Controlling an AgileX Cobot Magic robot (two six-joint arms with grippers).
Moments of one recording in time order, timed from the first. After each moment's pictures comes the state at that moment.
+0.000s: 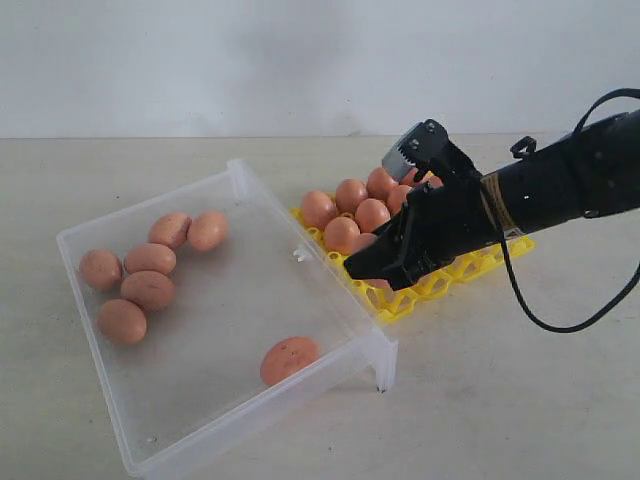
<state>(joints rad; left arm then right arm) 0.13 0.00 0.00 -0.03 0.23 0.02 0.26 1.89 -0.99 -1.72 -0.73 1.26</state>
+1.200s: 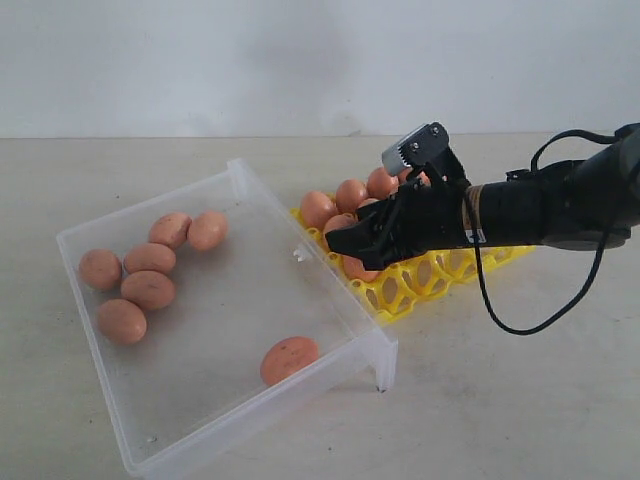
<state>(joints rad) 0.13 0.00 0.00 -0.03 0.23 0.02 0.26 2.04 -1.01 -1.22 -0.78 0.84</state>
